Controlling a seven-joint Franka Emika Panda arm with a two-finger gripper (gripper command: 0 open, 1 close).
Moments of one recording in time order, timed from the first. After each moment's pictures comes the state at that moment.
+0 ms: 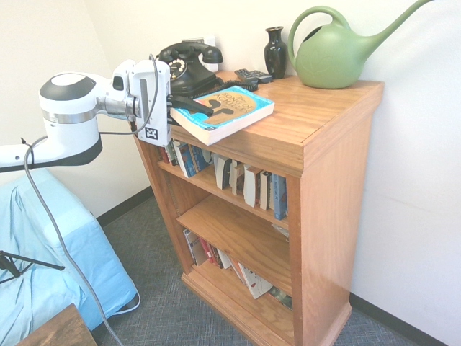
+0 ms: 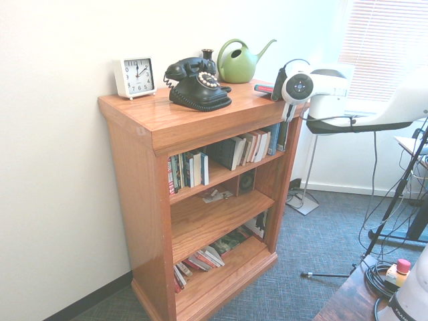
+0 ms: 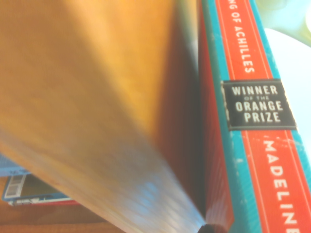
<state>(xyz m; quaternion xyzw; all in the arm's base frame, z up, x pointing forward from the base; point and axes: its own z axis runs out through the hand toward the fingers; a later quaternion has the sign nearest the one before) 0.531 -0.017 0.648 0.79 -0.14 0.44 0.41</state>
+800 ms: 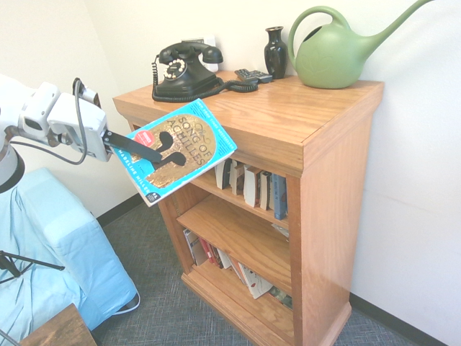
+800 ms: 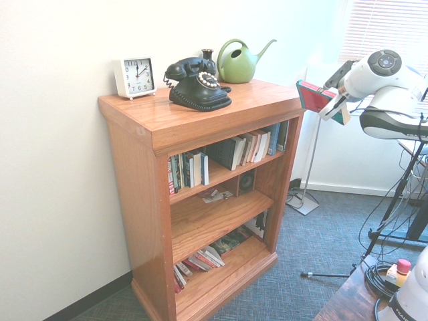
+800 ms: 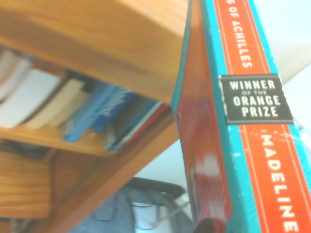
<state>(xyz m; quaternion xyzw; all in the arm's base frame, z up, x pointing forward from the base) 0.362 -0.063 0.652 0.82 -0.32 0.44 0.18</state>
